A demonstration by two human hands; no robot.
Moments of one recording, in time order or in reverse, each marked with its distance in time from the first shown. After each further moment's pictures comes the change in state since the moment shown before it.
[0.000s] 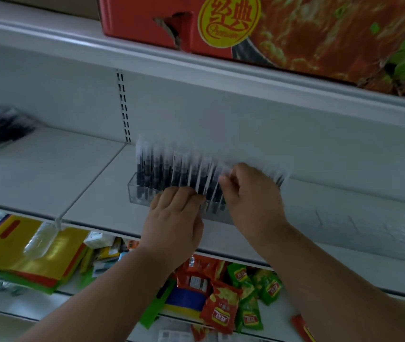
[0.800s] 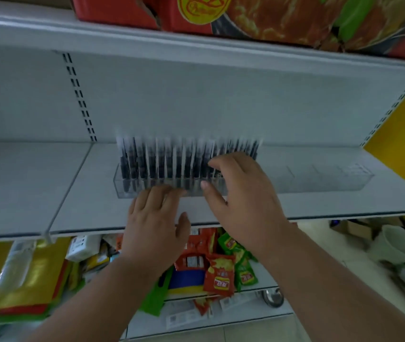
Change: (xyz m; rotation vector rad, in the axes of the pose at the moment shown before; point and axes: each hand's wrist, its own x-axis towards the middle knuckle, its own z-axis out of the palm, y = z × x) left_hand -0.032 -0.018 -0.034 -0.097 -0.124 0.017; right_hand -0.060 -0.059 -0.026 -0.187 0.060 -0.013
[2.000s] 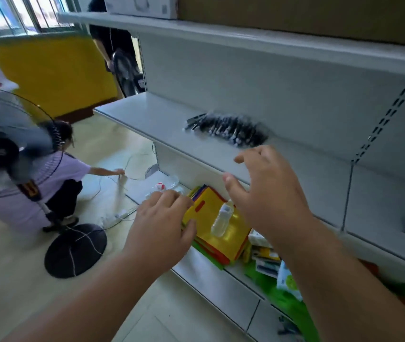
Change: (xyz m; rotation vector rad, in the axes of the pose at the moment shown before) left_hand -0.250 -0.286 -0.270 0.372 0.043 -0.610; right_hand 0.022 -0.421 0.125 0.365 -0.278 -0.329
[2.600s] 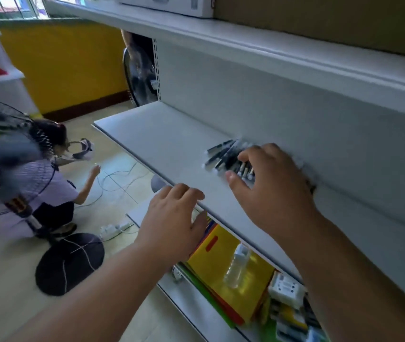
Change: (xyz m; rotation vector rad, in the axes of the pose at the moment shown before) left_hand 0.188 -0.080 0.044 -0.132 -0.067 -0.074; right_hand 0.202 0.008 0.094 -0.078 -0.141 -0.049
